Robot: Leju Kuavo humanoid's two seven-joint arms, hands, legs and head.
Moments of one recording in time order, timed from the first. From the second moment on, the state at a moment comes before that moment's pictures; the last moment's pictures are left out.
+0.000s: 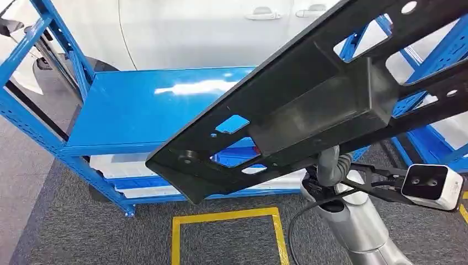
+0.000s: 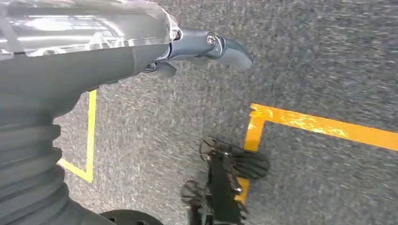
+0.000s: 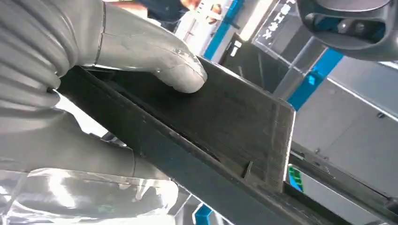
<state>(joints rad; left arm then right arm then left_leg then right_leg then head) -0.10 0.10 -1.16 -0.13 1.45 0.12 -0.31 -0.47 -0.15 0.51 -1.88 -0.43 0.30 -0.68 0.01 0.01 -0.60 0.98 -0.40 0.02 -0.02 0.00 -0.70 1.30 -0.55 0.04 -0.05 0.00</state>
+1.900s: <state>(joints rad) -0.10 0.13 -1.15 -0.13 1.45 0.16 -0.28 -0.40 -0.11 0.54 -1.96 -0.31 0.35 -0.68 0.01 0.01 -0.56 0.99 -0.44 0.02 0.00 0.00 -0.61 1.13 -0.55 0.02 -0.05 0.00</state>
